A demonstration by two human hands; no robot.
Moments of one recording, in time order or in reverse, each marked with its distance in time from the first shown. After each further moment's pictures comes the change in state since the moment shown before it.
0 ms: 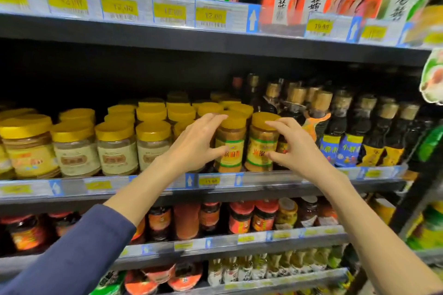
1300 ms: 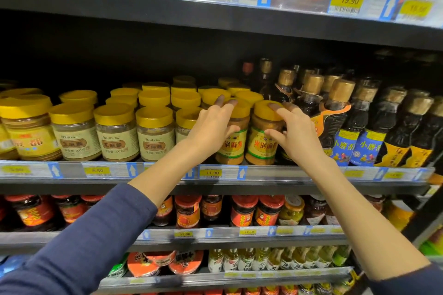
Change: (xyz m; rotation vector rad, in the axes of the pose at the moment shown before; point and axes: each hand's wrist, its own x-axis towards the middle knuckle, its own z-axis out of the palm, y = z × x) left_hand 0.030 0.025 0.017 0.107 -0.048 -0.300; right_hand 0.035 0.008 0.028 -0.032 0.028 0.167
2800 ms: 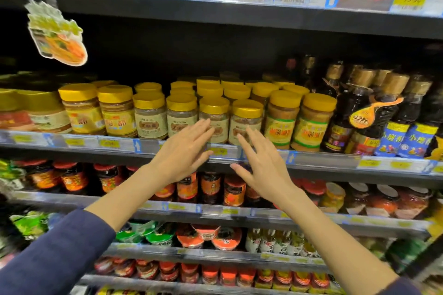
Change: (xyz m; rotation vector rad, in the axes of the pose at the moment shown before) left_hand -0.130 -0.148 -0.033 0.336 -0.022 0.261; right_hand -0.087 -0.121 0.086 -0.127 -0.098 -0.383
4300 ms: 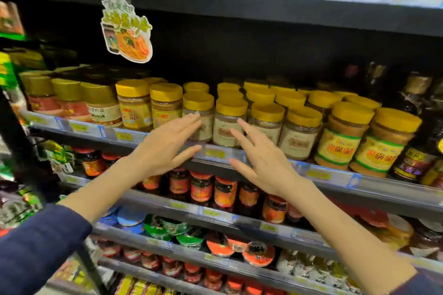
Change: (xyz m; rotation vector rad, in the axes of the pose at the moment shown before) left_hand -0.063 -0.096 -0.027 0.008 -0.044 -0.148; right_hand 0.071 -0.071 0.007 0.157 -0.120 -0.297
